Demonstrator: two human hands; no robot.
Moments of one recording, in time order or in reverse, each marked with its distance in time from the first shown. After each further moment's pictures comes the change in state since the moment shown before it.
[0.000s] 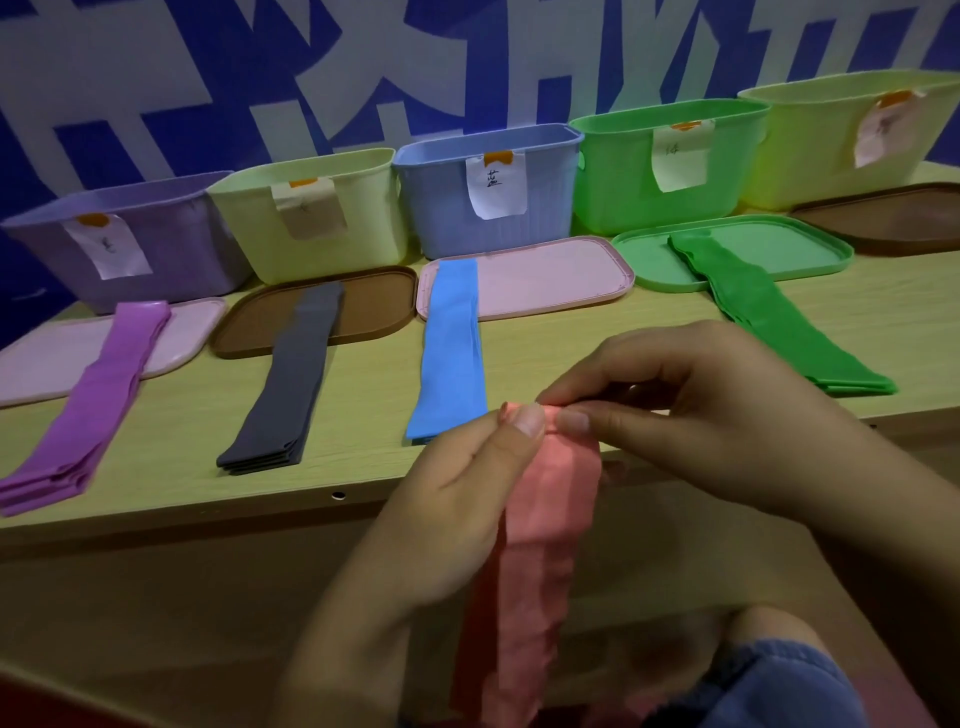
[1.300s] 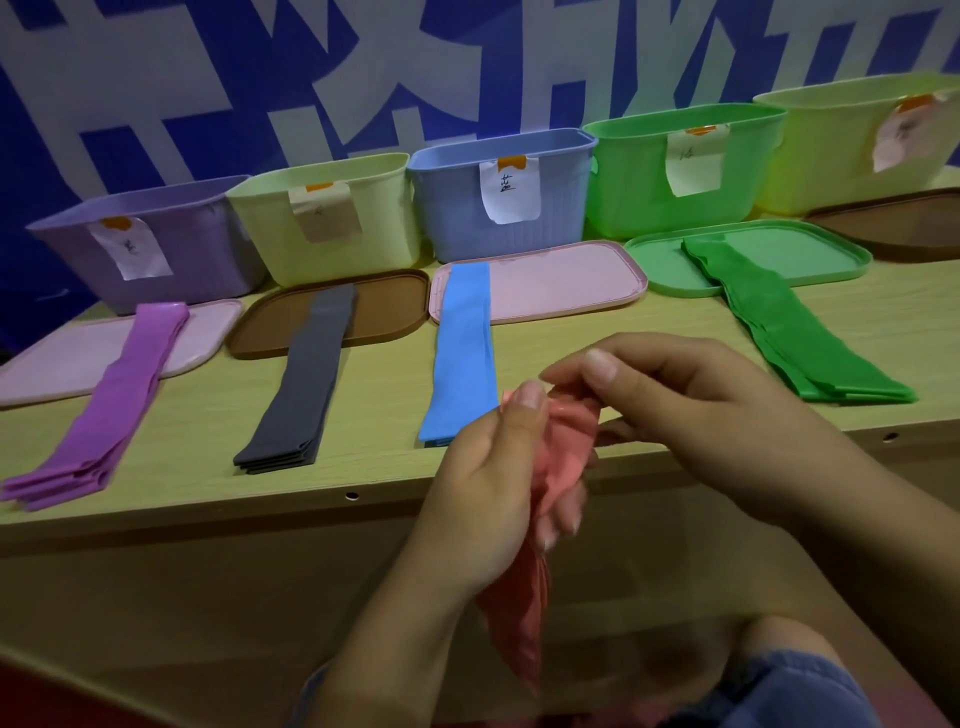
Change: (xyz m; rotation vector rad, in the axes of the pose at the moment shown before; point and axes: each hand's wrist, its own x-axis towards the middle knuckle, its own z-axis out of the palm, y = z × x) left_hand 0.011 -0.007 0.019 -0.109 0.086 0.031; right_hand 0.006 0.013 0.008 0.222 0.050 0.076
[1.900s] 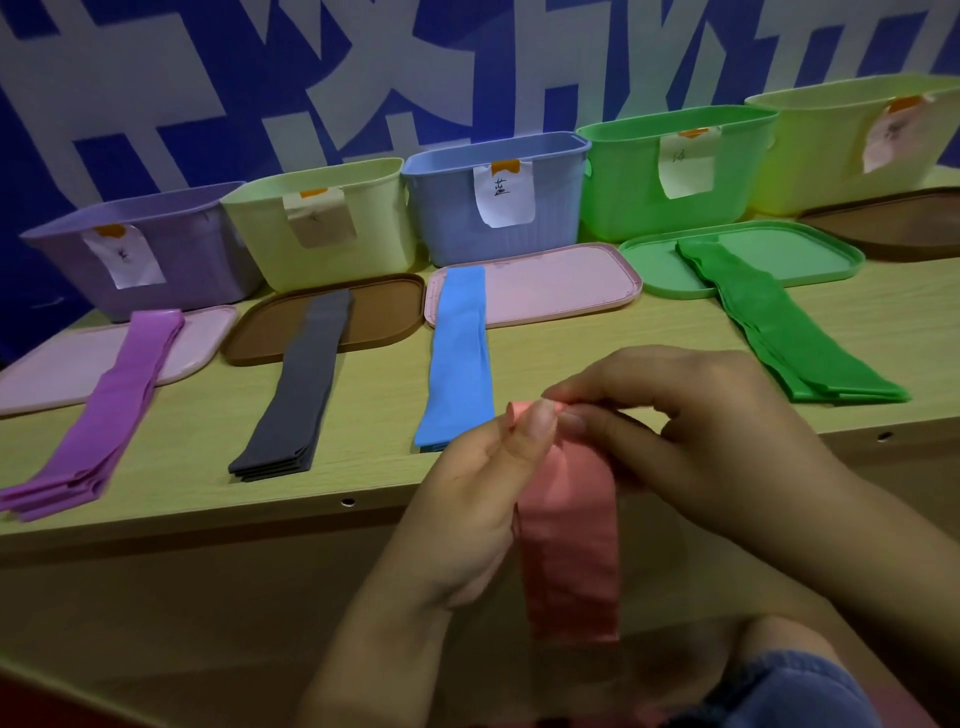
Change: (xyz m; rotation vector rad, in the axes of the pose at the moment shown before) left_hand 0.002 -0.010 -0.010 -0.321 -0.085 -0.061; right_hand -0.006 0.004 0.002 -0.638 0.142 -0.372
